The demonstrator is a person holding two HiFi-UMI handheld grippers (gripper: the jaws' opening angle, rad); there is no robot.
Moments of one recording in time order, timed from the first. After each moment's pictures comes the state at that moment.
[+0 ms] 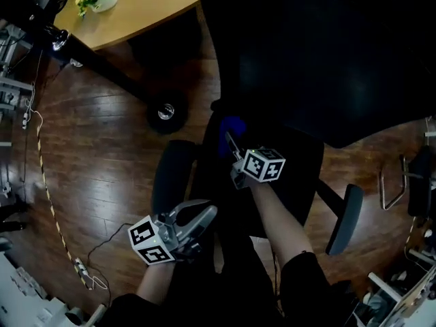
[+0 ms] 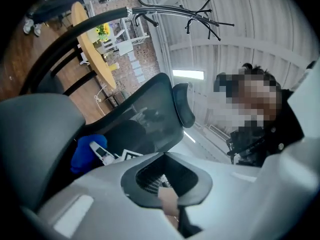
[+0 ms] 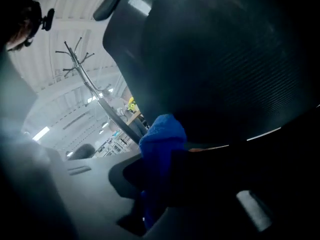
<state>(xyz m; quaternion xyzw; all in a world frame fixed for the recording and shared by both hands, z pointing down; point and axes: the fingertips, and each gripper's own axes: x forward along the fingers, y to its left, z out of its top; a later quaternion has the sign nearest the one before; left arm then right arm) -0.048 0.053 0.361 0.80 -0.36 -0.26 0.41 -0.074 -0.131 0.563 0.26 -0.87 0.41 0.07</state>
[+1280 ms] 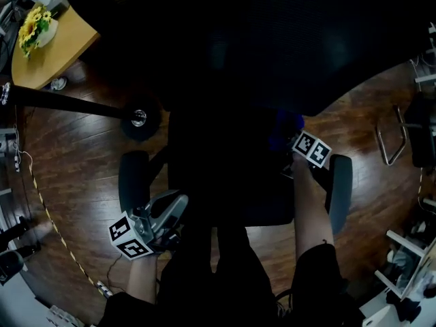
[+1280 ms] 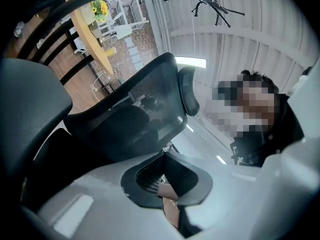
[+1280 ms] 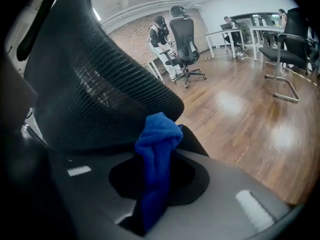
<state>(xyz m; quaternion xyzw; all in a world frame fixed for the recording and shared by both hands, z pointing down) -0.038 0.025 0.396 0.81 -0.32 -0.20 0.44 0.269 -0.186 0.660 0.57 -0.66 0.47 0.12</state>
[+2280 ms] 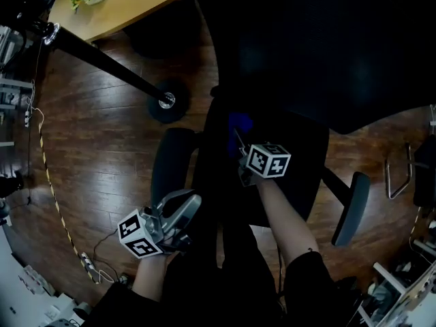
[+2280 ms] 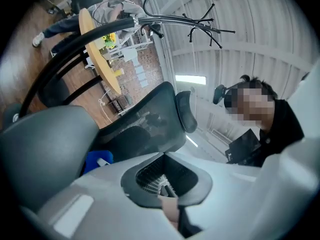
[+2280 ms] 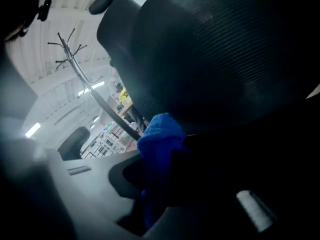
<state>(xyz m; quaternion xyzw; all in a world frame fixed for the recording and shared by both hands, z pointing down) -0.082 0.067 0.369 0.78 -0.38 -0.28 0.42 -0.048 -0.107 0.592 0.29 -0.85 0.42 0.12</state>
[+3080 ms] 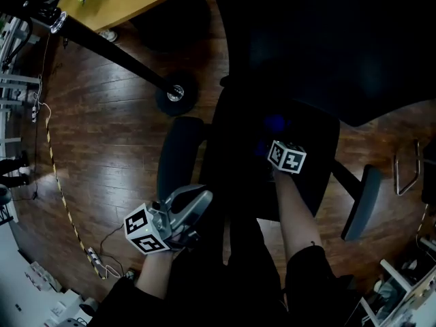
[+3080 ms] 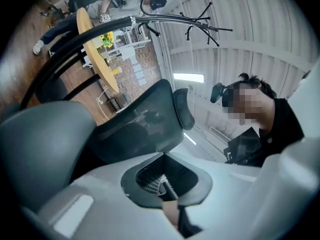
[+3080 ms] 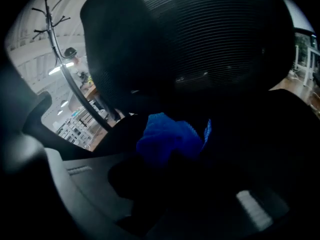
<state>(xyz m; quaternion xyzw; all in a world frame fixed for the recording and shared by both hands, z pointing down) -0.085 0.080 0.369 0.79 -0.37 -0.27 0.42 0.045 -0.102 0.692 0.42 -0.78 0.39 0.24</state>
